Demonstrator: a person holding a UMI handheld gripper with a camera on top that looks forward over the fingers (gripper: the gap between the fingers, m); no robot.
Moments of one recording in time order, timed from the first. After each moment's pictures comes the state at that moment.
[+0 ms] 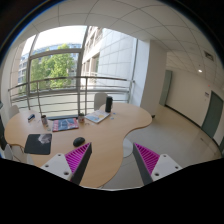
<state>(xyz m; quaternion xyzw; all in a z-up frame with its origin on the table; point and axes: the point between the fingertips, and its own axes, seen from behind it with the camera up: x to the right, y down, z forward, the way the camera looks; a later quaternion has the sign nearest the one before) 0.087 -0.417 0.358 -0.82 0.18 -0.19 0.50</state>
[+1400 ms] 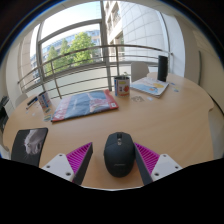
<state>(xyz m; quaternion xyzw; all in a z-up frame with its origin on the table) 0.028 0.022 -0.011 -0.89 0.13 -0.02 0.44</state>
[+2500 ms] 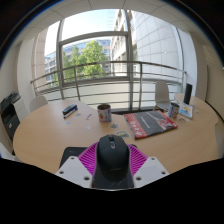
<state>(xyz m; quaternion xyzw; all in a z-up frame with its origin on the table) -0.293 0.070 0.103 -0.86 0.08 -0.02 0.50</state>
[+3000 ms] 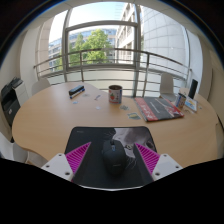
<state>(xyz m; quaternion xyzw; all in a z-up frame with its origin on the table) -0.348 0.039 0.049 -0.90 0.04 -0.03 0.44</state>
